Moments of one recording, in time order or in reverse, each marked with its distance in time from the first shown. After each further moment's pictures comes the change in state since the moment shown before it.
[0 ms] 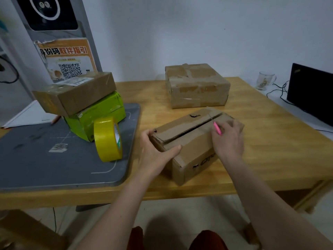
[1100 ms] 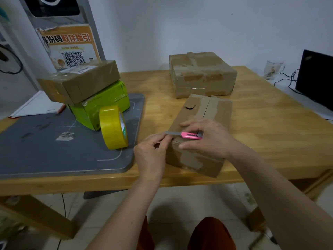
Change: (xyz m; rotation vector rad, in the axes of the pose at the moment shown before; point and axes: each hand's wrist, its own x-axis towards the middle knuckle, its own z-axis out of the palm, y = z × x) left_hand -0.028 -0.011 -0.001 0.034 0.387 0.352; right_hand -0.038 -0.035 -0.019 -0.014 -0.548 -0.664
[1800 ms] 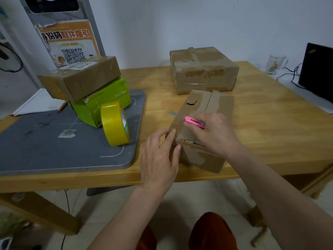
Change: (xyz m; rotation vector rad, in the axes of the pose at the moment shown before) left_hand -0.026 -0.005 -0.012 0.474 -0.213 0.346; right_hand -0.004 -0.005 0.013 -0.128 0.288 0.061
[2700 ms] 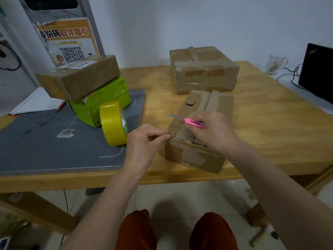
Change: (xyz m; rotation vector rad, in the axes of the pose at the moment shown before) left_hand 0.043 -0.018 -0.025 -0.563 -0.049 -0.327; right_hand 0.009 -0.001 -0.002 -0.042 -0.086 0.055
